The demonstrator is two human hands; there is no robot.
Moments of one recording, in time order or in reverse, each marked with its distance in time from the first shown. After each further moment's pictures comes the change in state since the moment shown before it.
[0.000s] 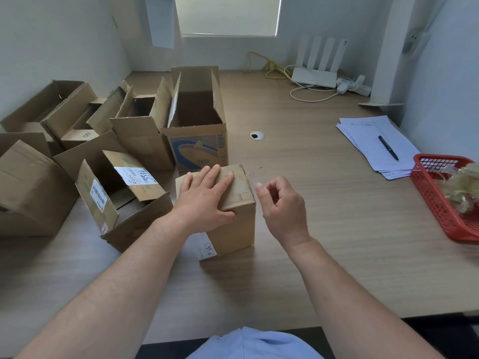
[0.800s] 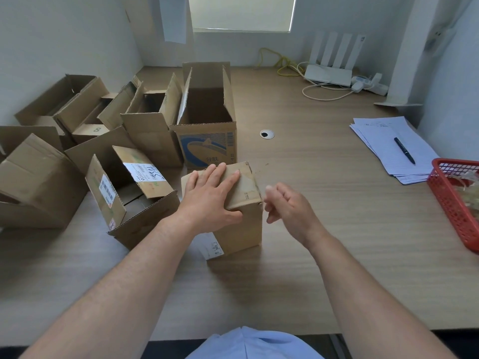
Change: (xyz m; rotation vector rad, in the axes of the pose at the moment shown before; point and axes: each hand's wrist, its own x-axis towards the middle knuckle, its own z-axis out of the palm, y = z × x) left_hand 0.000 -0.002 0.001 -0.025 0.035 -0.029; right_hand 0.017 0.020 -0.006 0.306 -0.440 0.199
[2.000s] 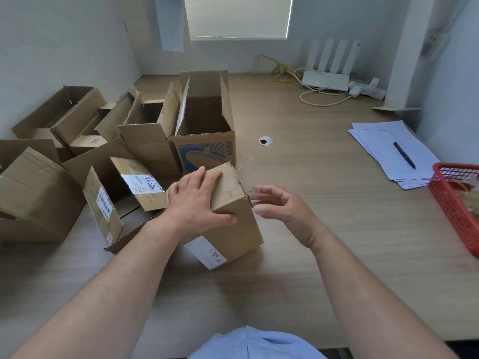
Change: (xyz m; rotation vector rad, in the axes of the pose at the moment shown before) left_hand 0.012 -0.029 -0.005 -0.095 0.014 -0.124; right_hand 0.021 -0.004 -0.005 0.333 -0.181 0.078
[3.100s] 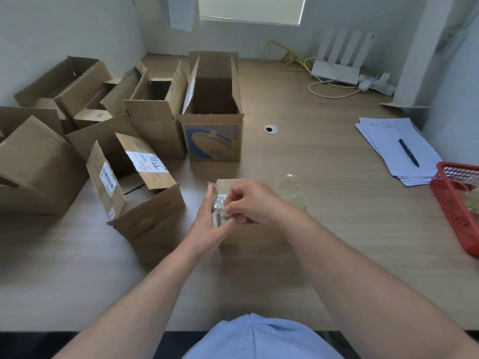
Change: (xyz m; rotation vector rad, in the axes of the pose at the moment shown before) left_hand -0.052 0.008 0.074 -0.945 -0.029 -0.156; right_hand 0.023 -0.008 0.065 -0.570 -0.132 0.165
